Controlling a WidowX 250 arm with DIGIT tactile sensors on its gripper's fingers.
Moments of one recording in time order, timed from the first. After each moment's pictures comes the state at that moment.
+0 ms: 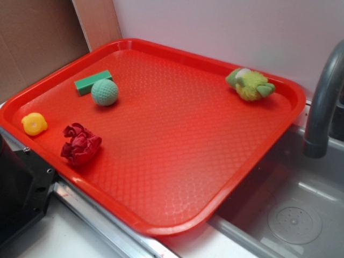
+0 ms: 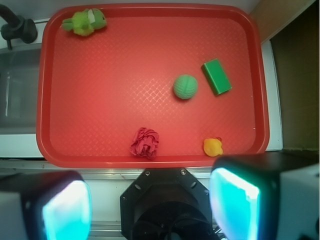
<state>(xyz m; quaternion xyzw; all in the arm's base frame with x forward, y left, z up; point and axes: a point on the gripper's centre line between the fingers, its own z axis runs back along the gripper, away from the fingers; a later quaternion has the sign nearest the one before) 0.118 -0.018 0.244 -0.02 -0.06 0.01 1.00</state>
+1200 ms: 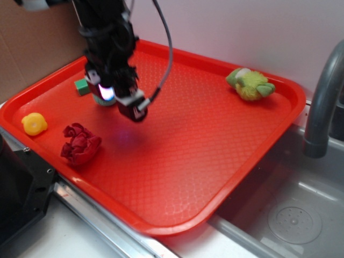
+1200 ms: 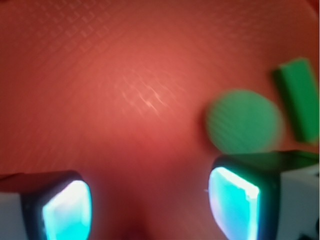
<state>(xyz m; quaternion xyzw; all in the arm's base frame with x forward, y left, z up) 0.201 -0.019 0.037 -0.01 0.00 0.00 1.00</state>
